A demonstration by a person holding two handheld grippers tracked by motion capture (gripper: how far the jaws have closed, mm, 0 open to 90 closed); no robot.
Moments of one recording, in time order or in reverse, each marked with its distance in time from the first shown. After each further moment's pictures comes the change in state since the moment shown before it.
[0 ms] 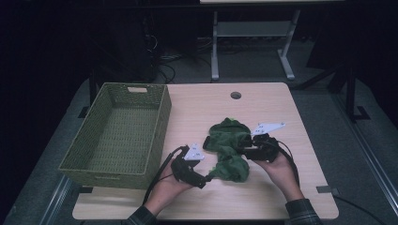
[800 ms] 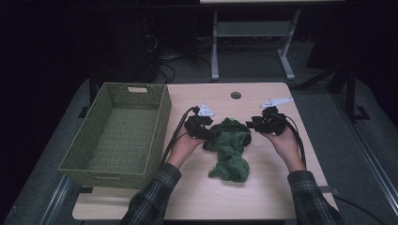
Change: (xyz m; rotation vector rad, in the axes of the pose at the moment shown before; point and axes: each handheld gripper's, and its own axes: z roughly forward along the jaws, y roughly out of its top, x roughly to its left) left arm 0.089 0.076 0.052 -0.030 0.109 -0.038; right arm -0.080 0.035 0.005 0.002 -0.132 0.087
